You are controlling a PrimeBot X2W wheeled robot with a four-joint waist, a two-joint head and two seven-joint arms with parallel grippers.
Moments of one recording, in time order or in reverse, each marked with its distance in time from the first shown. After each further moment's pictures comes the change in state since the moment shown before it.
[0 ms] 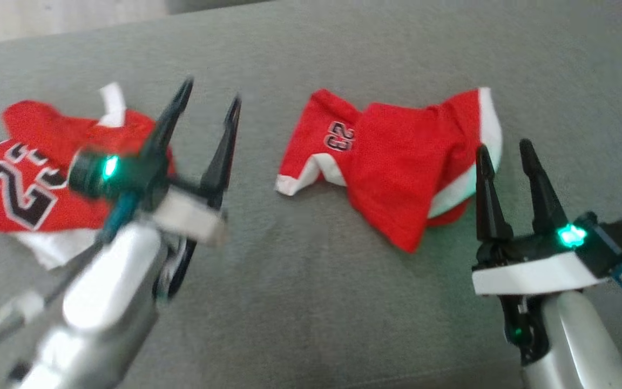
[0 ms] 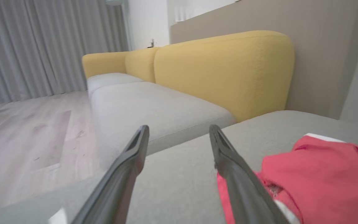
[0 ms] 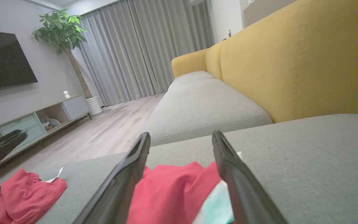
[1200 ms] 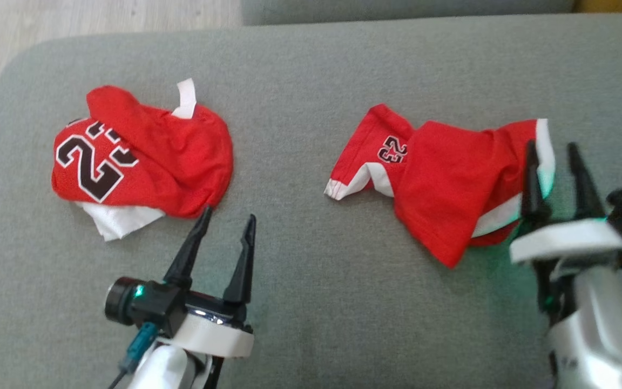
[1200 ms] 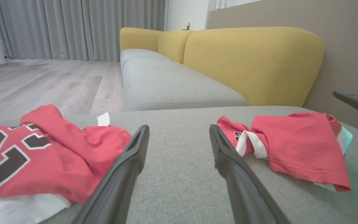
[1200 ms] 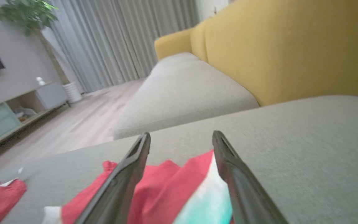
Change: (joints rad) left arm 0.517 -0.184 0.300 -0.201 0.232 -0.087 0.000; right arm -0.124 0.001 -0.198 0.288 -0.048 0.000 0.026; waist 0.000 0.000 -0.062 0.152
